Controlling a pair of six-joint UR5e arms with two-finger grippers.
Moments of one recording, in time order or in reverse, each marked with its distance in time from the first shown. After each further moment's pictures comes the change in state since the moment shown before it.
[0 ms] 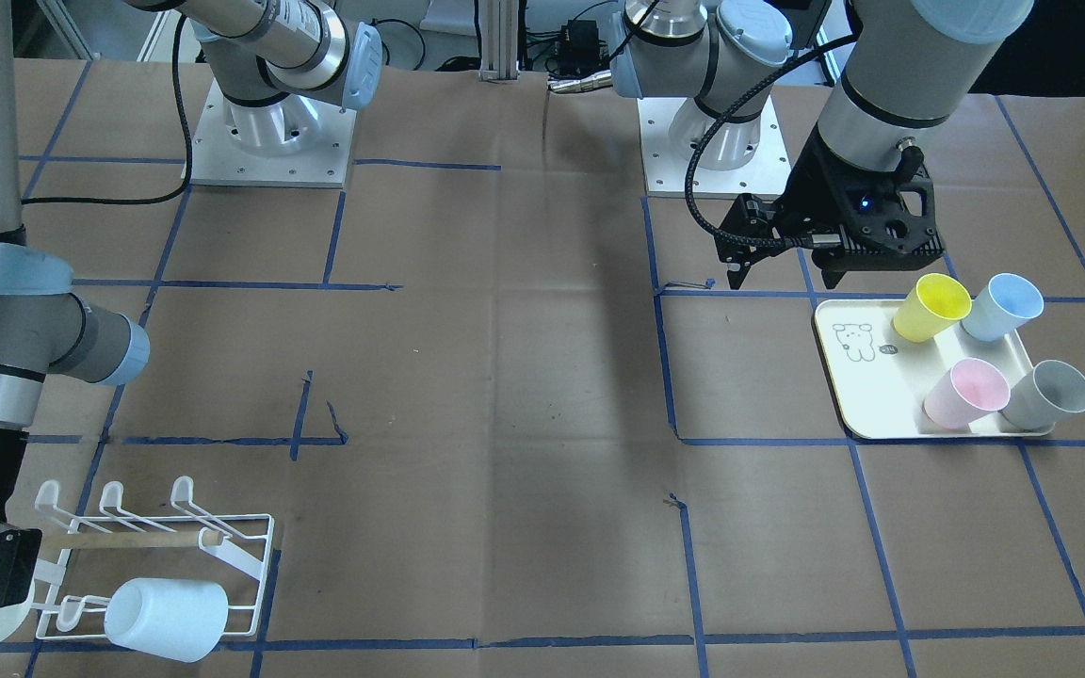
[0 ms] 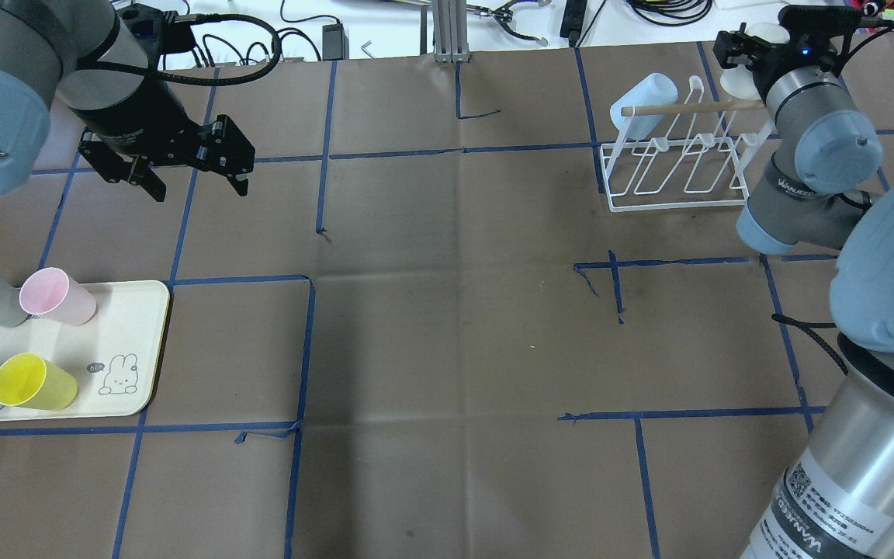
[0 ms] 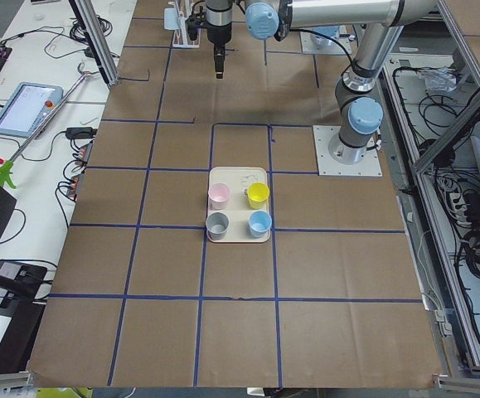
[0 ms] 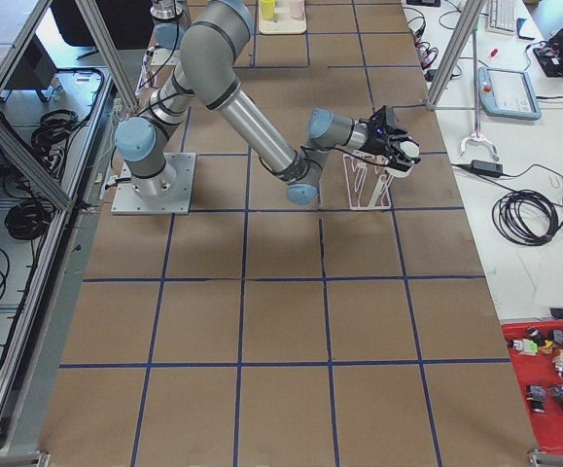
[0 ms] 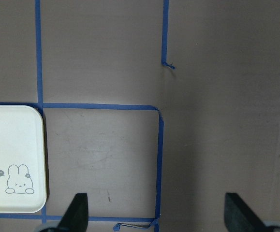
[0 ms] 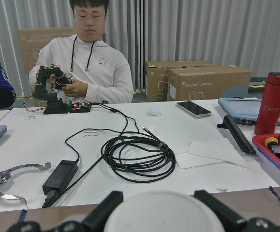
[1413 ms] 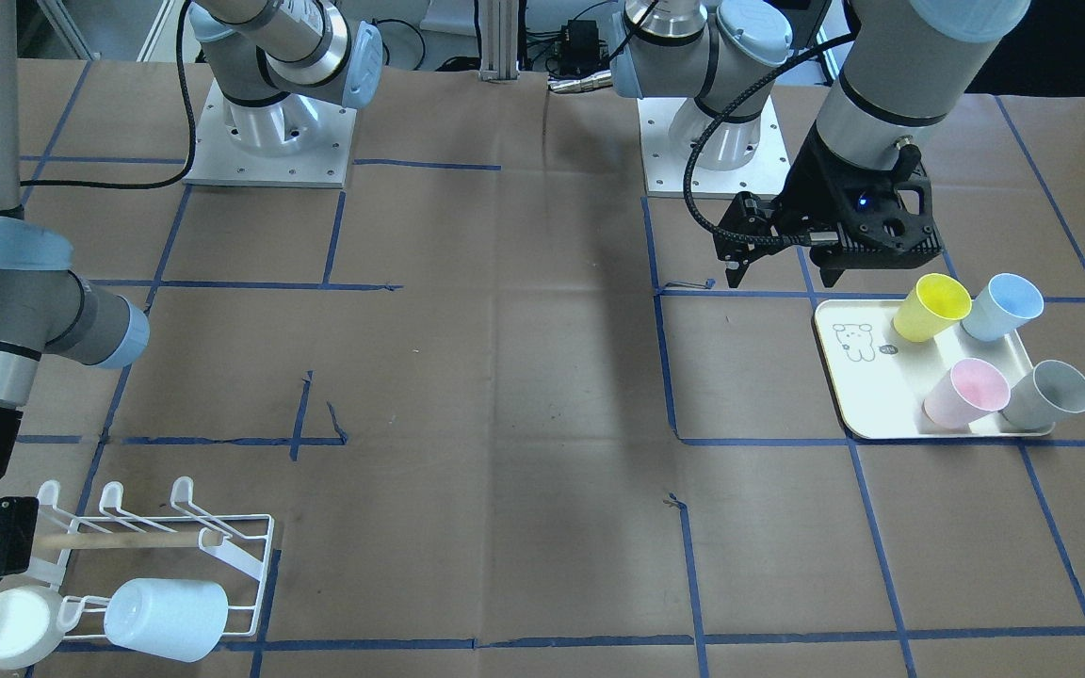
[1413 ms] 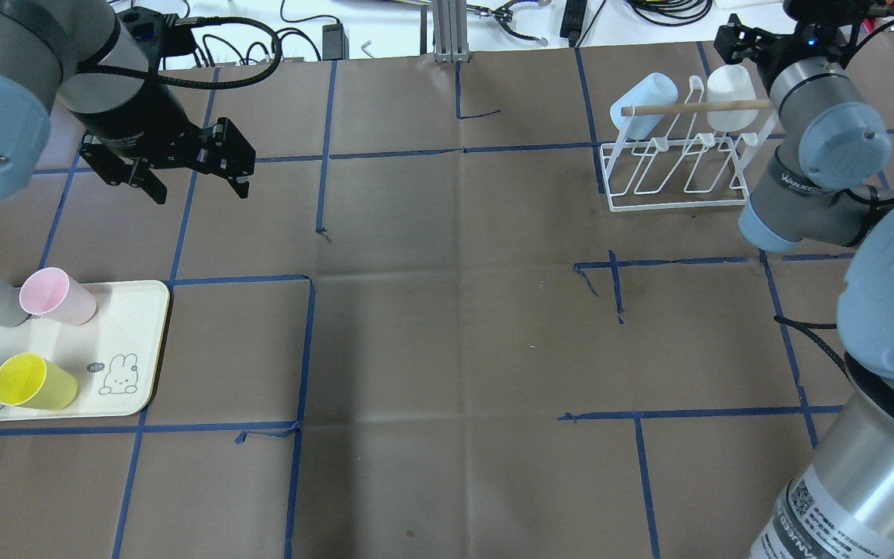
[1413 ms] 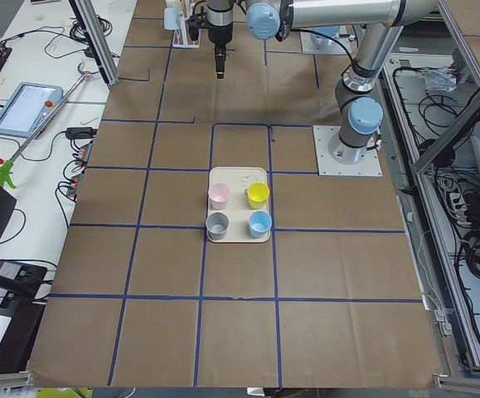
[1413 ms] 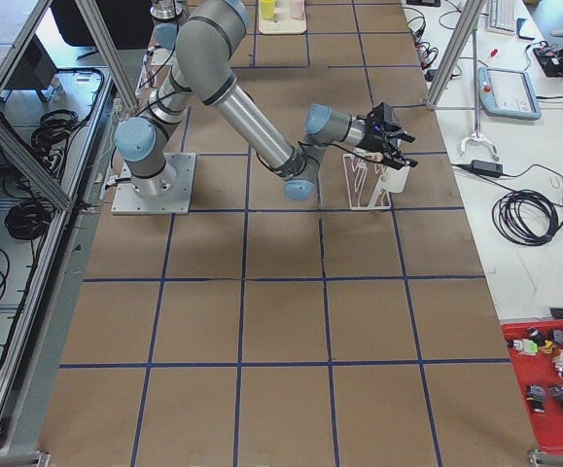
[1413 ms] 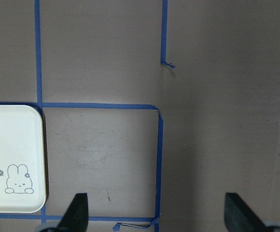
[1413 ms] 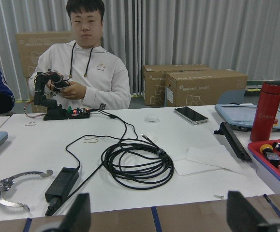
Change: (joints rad) left arm 0.000 0.005 -0.007 0.001 -0.003 0.002; right arm 0.010 -0.077 0.017 0.045 -0.023 0.004
